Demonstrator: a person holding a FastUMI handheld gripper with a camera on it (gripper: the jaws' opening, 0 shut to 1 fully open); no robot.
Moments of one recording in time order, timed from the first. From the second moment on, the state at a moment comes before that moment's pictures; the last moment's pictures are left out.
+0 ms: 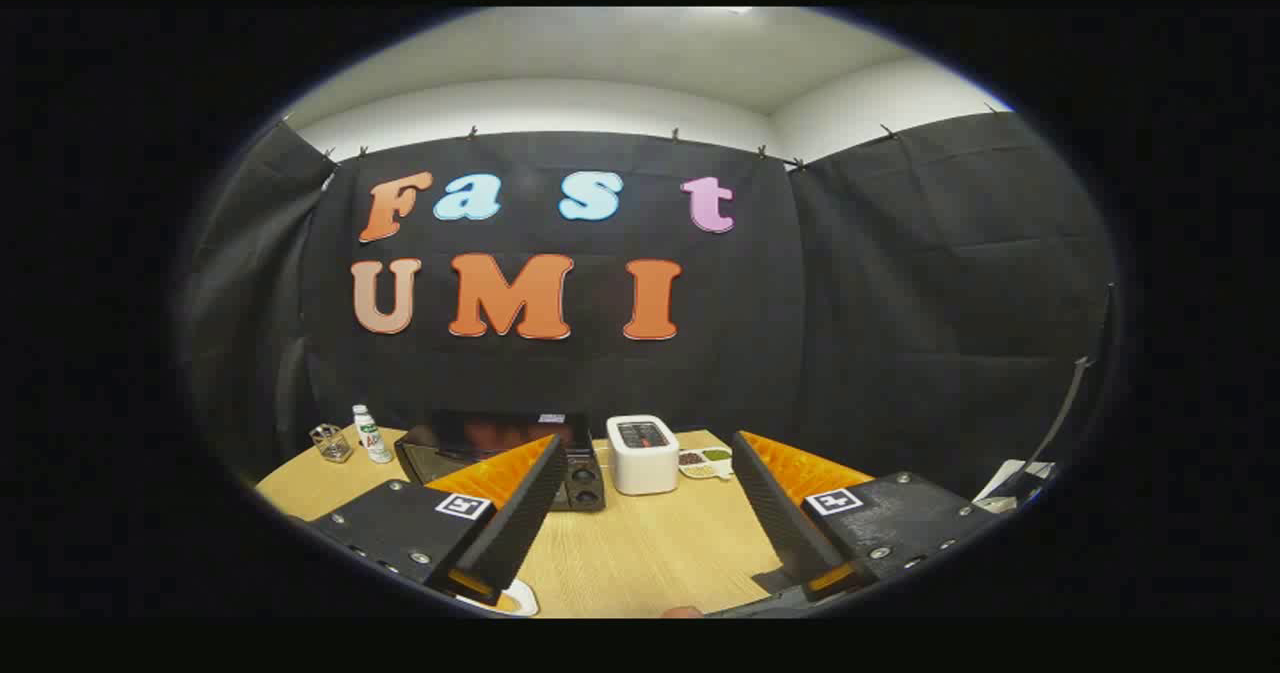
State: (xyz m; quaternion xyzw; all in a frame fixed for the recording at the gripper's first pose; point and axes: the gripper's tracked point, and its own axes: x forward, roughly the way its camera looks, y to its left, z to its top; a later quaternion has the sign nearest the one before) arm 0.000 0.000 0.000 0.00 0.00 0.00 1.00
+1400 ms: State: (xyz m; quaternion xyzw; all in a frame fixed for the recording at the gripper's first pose) arm 0.045 0.106 -0.028 0.02 0.03 0.10 0.99
